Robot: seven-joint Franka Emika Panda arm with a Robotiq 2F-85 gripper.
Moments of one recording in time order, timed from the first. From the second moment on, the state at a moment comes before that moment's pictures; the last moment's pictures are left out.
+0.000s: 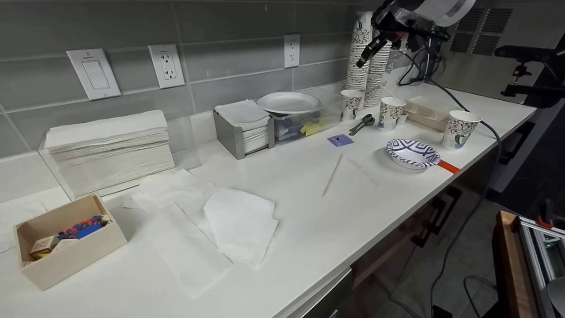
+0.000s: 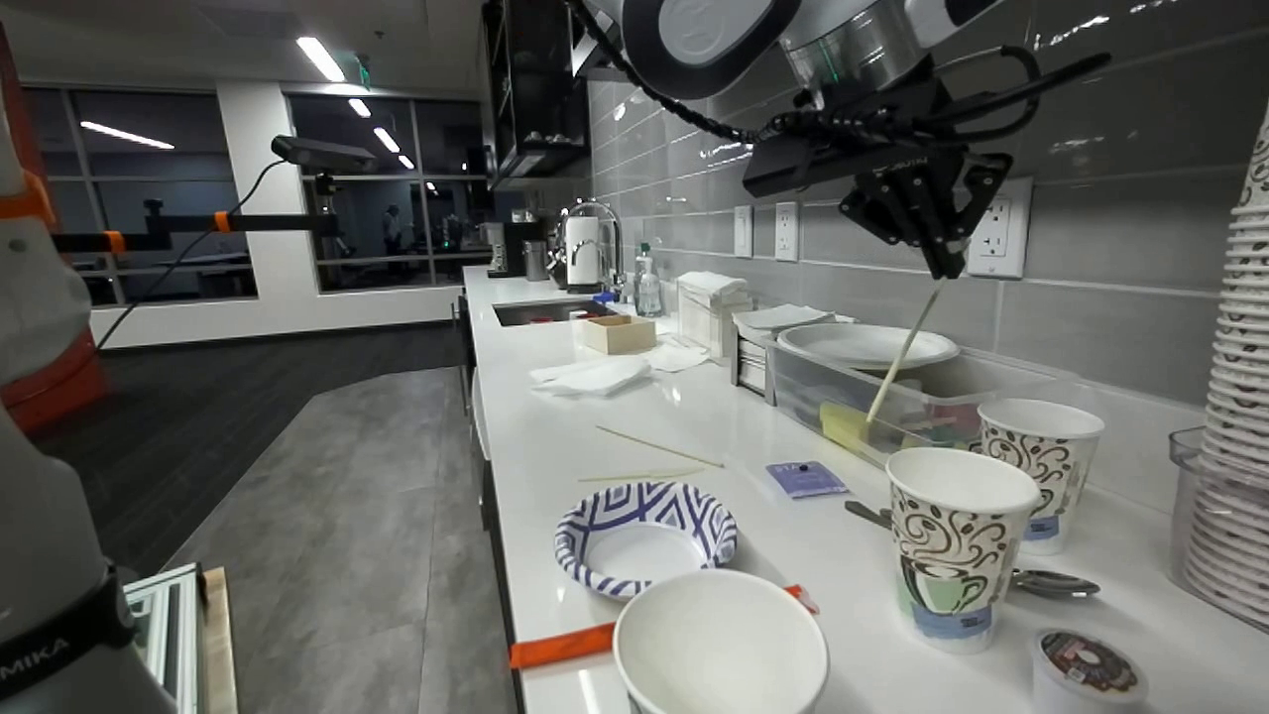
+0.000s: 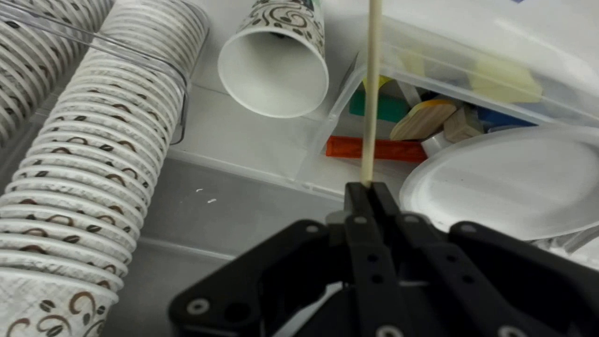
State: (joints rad) arm -0.27 0.10 -0.25 -2.00 0.42 2.70 -0.80
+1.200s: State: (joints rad) arm -0.36 0.26 -0.23 -1.89 0.80 2.99 -0.84
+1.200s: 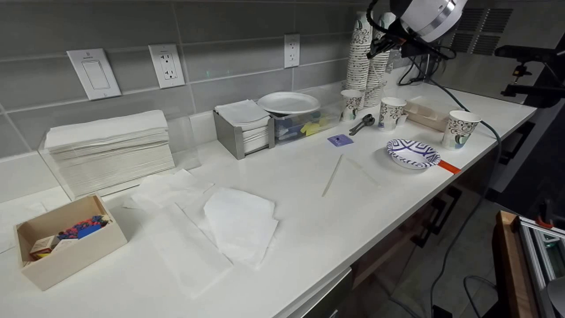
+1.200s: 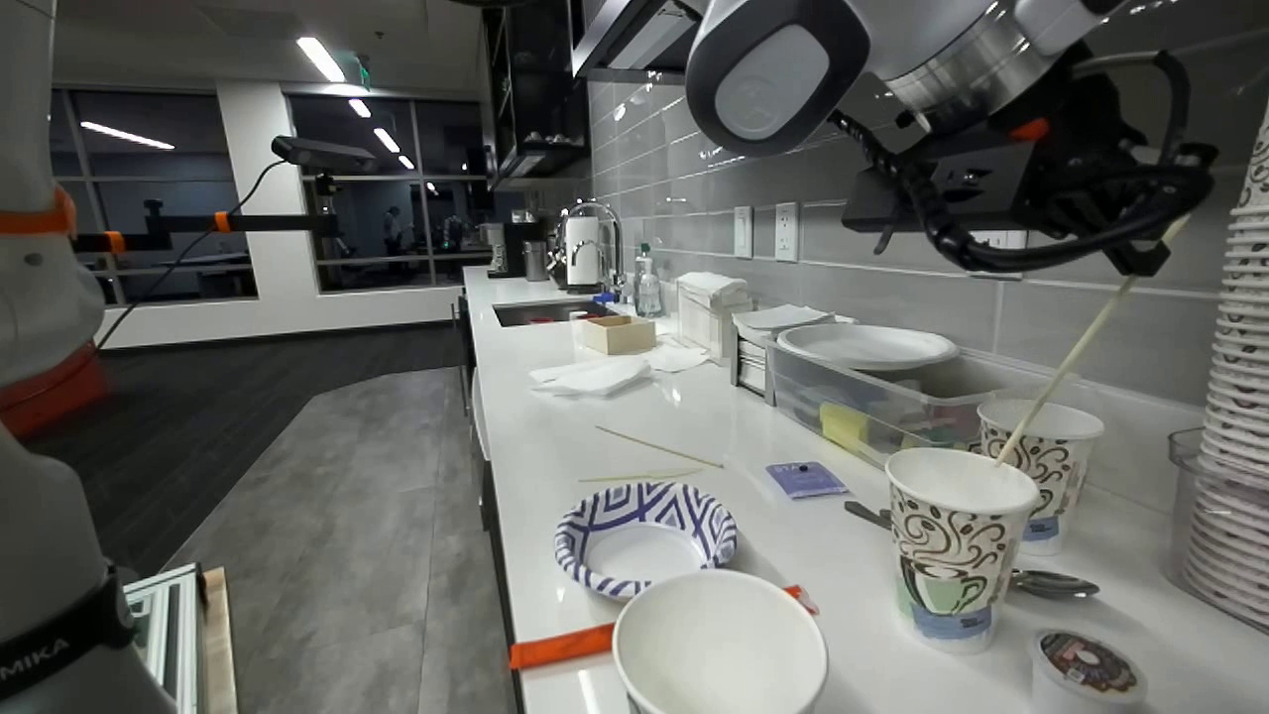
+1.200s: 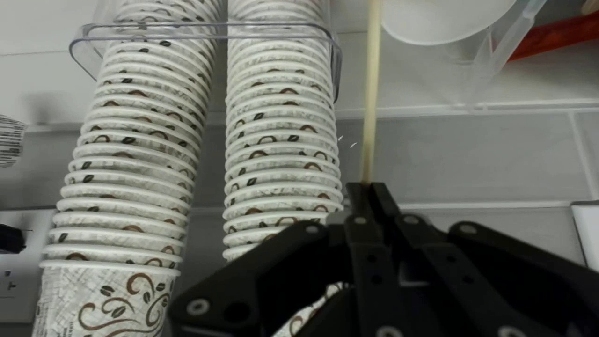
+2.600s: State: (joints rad) arm -0.47 0.20 -0.10 -2.02 1.14 2.99 -1.19
